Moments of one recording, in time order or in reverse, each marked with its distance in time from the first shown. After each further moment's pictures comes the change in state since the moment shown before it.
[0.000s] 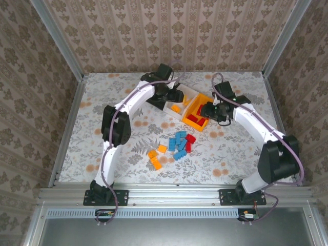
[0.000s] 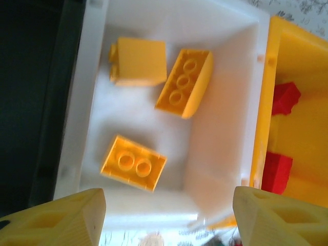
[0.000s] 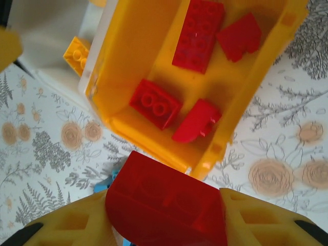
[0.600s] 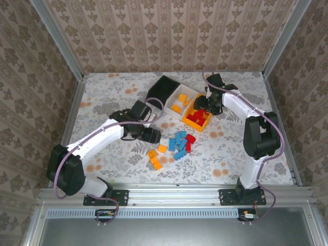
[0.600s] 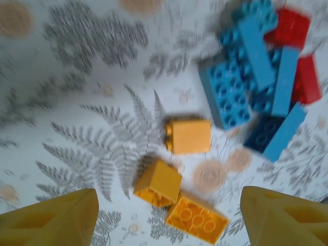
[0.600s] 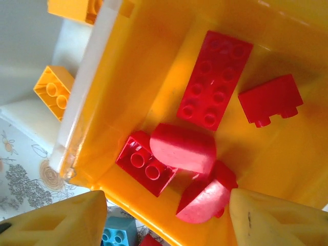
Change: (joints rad) left arm -0.098 -0.845 -1.055 0.060 -0.116 -0.031; right arm -0.007 0.293 0.228 -0.026 -0.024 -0.062
